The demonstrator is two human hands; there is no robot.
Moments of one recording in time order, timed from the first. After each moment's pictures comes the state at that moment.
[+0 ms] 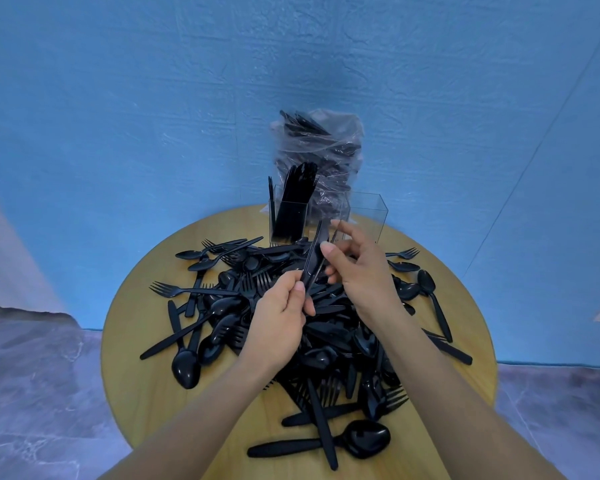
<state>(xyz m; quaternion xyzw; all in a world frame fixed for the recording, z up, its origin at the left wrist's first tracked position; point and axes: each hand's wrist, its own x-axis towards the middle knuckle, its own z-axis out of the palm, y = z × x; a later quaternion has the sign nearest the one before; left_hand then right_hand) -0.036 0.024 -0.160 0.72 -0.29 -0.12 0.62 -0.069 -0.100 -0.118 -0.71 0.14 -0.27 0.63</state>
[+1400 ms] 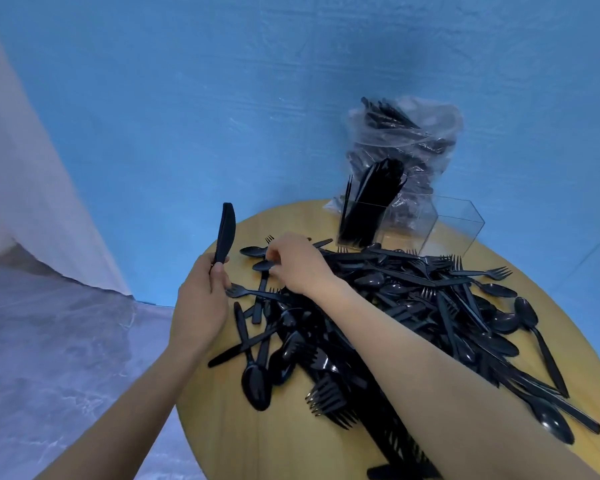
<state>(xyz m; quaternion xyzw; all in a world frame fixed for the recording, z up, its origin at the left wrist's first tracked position) 0.089 0.140 -0.190 0.85 -0.10 0.10 0.51 0.096 -0.014 -0.153 -0.98 0.01 -0.03 0.19</state>
